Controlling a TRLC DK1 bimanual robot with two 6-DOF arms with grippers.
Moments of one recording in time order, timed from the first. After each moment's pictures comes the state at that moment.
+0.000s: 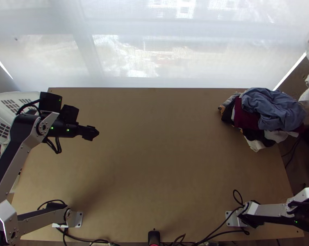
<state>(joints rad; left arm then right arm) -0.10 1.29 1.32 -1.04 0.29 0.08 -0.62 1.45 1.73 -0.22 -0.30 -0.28</state>
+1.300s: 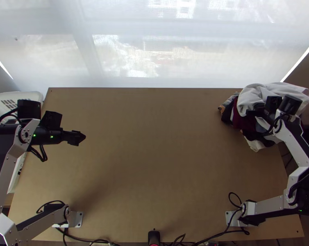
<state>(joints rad) 0.07 1.18 1.26 -1.10 0.33 0.17 -0.31 1.57 1.09 -0.08 -0.17 -0.23</state>
